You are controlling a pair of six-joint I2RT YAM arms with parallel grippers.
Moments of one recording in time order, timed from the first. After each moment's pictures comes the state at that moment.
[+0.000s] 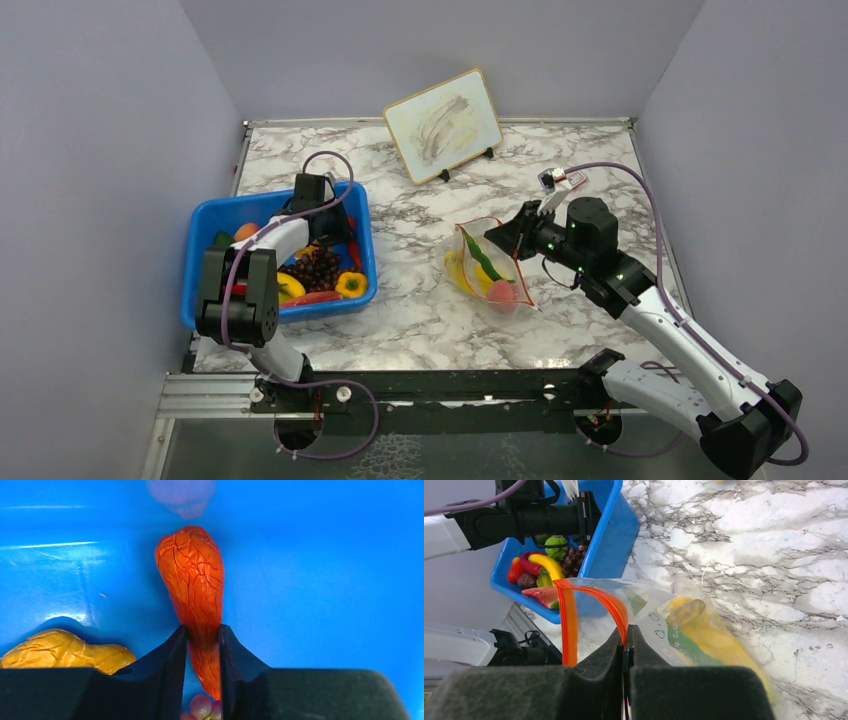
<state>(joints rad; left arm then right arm) -0.09 1.62 0.91 -0.24 0.22 -0.39 0.57 0.91 0.82 -0.20 -0.23 0.52</state>
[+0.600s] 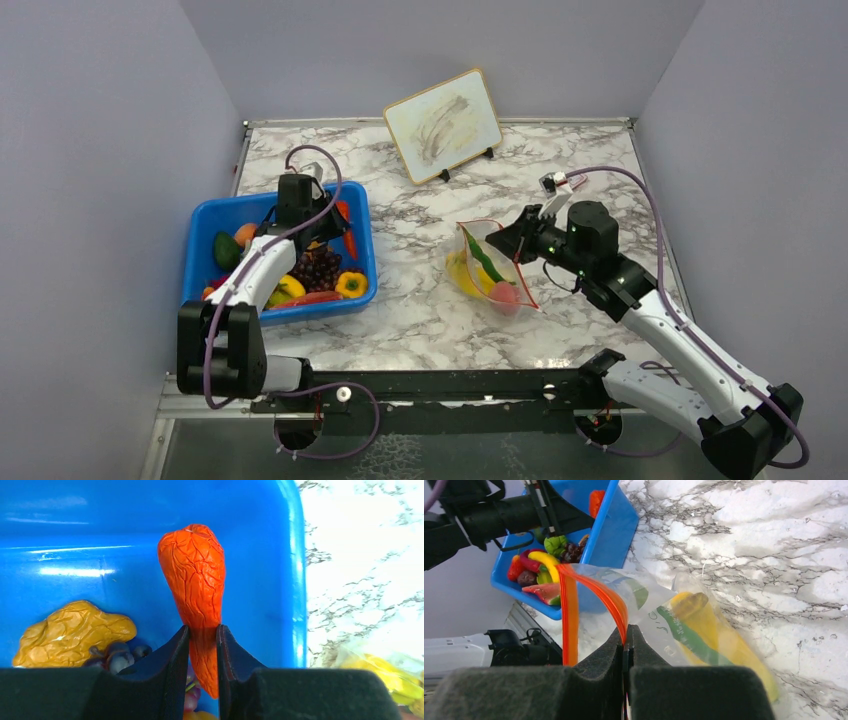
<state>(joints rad) -0.08 1.38 0.85 -0.25 0.20 -0.41 0.57 0.89 0.80 -0.21 -0.23 0.54</state>
